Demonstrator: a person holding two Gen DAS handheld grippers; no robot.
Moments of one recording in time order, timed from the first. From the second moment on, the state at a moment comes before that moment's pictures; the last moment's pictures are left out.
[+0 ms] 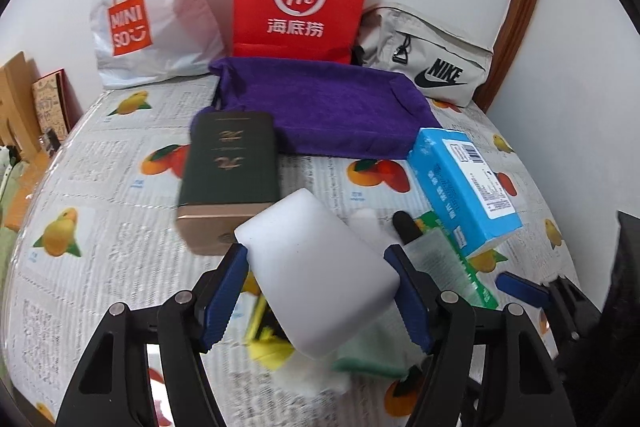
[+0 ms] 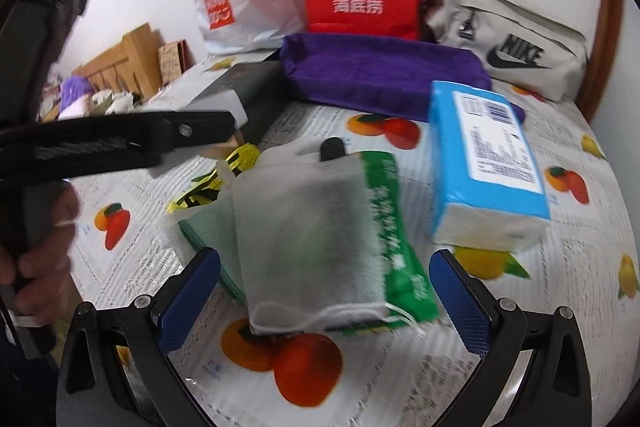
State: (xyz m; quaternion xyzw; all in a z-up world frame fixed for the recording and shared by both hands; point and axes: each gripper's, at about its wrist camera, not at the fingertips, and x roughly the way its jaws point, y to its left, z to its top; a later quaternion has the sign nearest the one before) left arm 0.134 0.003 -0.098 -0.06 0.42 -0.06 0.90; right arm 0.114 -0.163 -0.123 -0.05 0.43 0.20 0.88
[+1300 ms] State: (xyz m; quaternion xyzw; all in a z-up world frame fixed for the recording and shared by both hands) left arm 0.103 0.064 -0.129 -0.10 0.44 -0.01 0.89; right arm 0.085 -0.243 -0.106 -0.01 0.39 0.12 0.91
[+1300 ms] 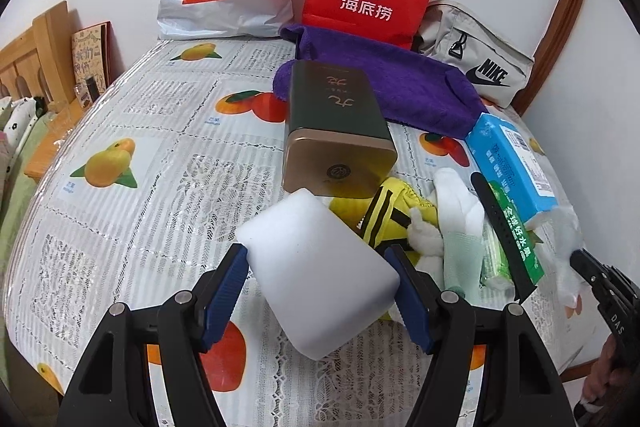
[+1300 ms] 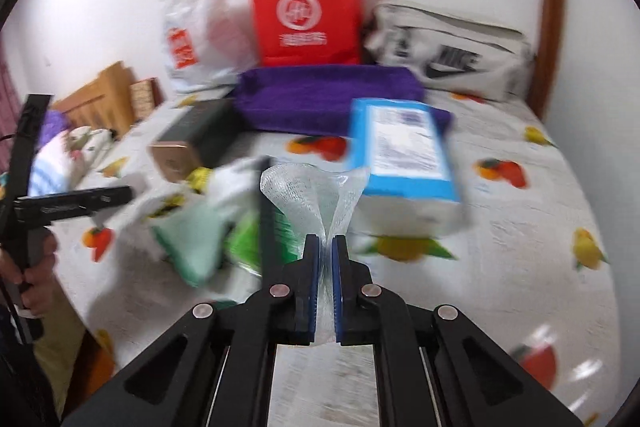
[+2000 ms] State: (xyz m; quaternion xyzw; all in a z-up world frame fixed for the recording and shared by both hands) left arm 0.123 0.052 -0.080 -0.07 0.42 0.00 0.91; right arm 0.099 -0.286 -0.114 0.02 0.41 0.12 0.90
